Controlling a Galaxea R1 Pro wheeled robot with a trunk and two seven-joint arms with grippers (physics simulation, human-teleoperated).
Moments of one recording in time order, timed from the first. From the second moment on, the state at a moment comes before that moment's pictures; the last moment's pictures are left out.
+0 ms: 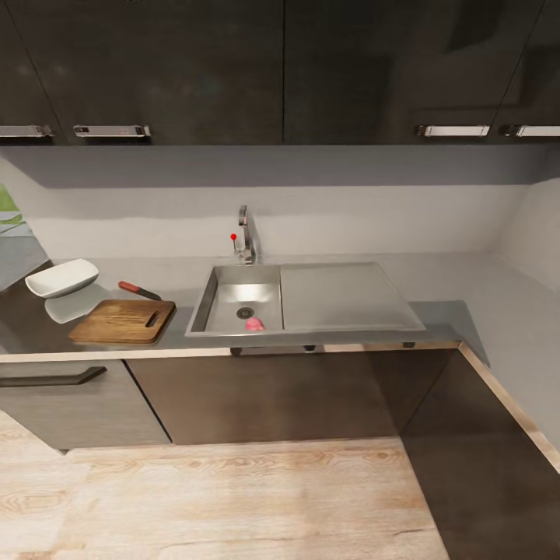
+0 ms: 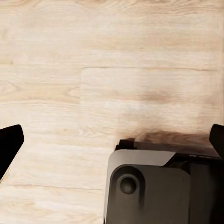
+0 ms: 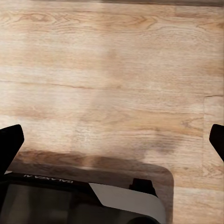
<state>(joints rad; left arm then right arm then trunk) 0.18 -0.03 0.00 -1.20 0.02 0.36 0.17 -0.31 0.06 0.18 -0.02 -0.06 -0.47 0.00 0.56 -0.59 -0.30</state>
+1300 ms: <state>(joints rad) -0.60 -0.12 -0.14 -1.50 0.02 0.99 0.17 -0.31 0.06 0.18 -0.02 -0.06 -0.47 0.00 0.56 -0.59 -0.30</state>
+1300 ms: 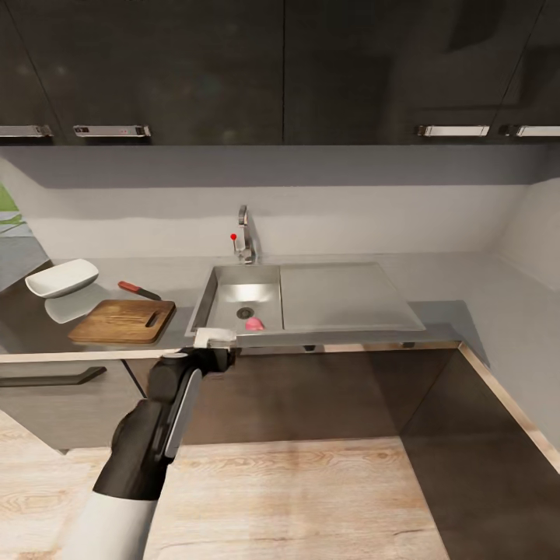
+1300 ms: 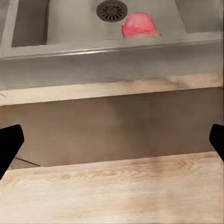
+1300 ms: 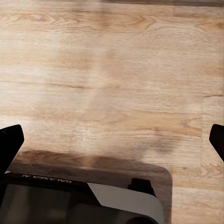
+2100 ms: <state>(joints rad) -1.32 -0.16 -0.13 -0.64 0.14 0.95 0.16 -0.31 0.06 0.18 -0.02 -0.06 -0.47 -0.01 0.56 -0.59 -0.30</state>
